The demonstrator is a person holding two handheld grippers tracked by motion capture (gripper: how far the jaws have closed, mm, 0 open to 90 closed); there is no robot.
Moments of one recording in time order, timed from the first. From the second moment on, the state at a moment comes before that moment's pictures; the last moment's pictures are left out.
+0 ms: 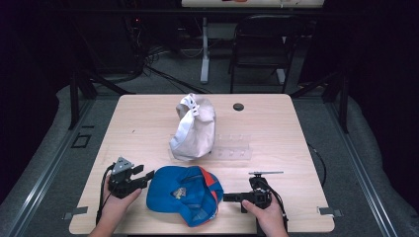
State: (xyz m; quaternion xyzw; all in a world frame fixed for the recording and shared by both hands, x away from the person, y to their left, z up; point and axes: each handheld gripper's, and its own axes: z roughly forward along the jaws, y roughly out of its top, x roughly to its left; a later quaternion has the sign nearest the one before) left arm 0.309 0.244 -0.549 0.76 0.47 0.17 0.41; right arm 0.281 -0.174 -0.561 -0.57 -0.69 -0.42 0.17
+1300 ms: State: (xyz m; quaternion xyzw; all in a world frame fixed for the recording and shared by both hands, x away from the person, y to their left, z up) left arm 0.295 0.265 -0.550 0.75 0.49 0.19 0.40; right arm 0.294 -0.155 -0.566 -0.56 -0.67 -0.41 0.27
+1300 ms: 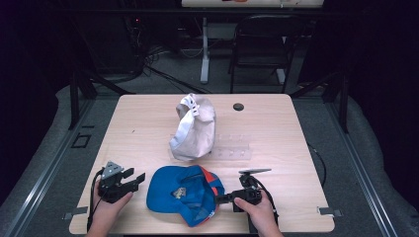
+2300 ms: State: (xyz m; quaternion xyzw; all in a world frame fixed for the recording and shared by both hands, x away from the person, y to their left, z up) left arm 0.301 0.258 -0.551 0.75 0.49 0.18 0.40; right arm 0.291 -0.198 -0.521 -0.58 -0.65 -0.44 0.23
